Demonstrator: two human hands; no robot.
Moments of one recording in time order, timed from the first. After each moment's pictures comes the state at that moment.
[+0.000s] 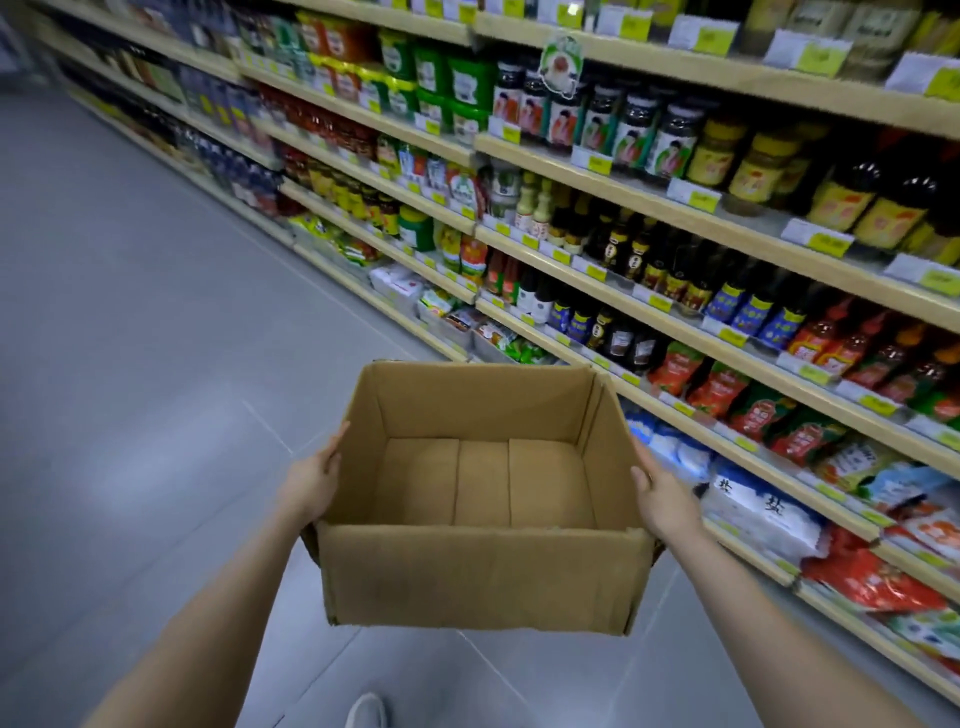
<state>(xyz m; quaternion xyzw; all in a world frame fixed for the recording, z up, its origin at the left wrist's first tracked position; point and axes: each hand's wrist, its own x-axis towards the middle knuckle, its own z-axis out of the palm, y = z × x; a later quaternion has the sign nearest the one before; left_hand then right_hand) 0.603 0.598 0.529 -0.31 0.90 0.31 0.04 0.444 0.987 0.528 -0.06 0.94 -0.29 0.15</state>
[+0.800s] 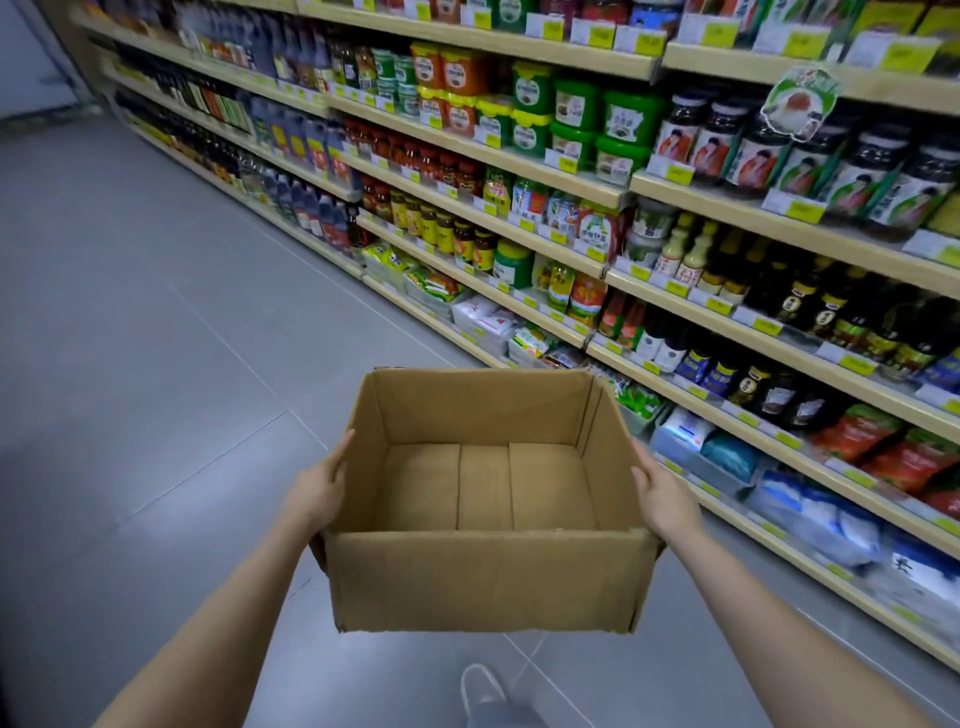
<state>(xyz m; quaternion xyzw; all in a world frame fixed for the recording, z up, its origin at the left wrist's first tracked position) 0.592 0.243 0.525 -0.33 0.90 0.28 0.03 0.416 0.617 0.519 -0.06 0.95 -0.28 0.14</state>
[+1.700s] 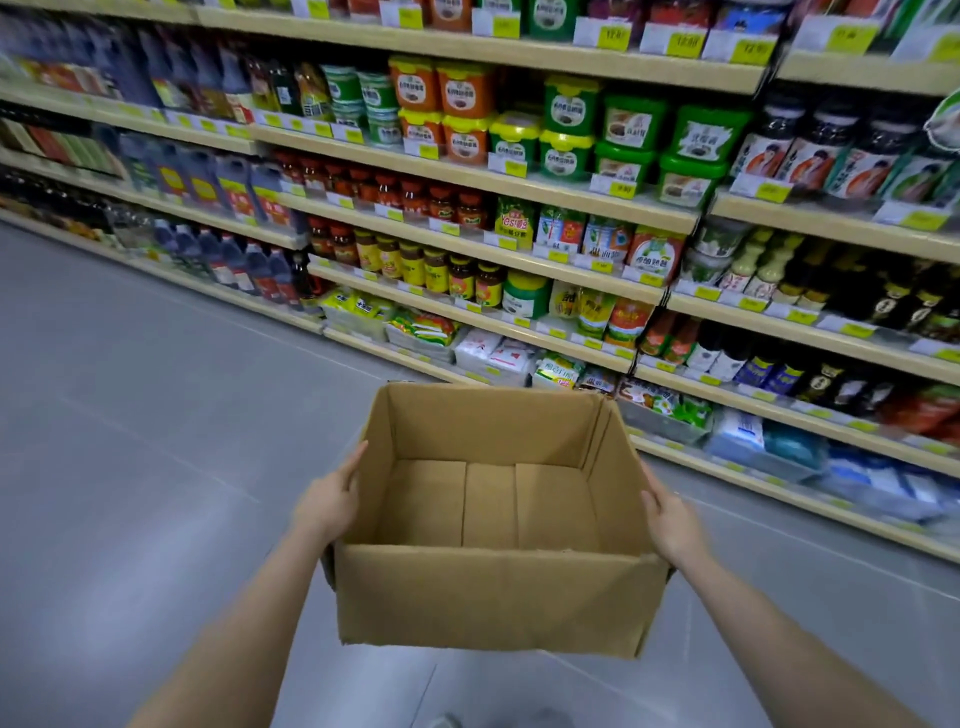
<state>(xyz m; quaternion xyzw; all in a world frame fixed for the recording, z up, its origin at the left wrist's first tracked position) 0.394 -0.144 0.521 -0.19 0.95 0.23 0.12 0.352 0.268 0.500 0.10 0.94 -0.31 0.13</state>
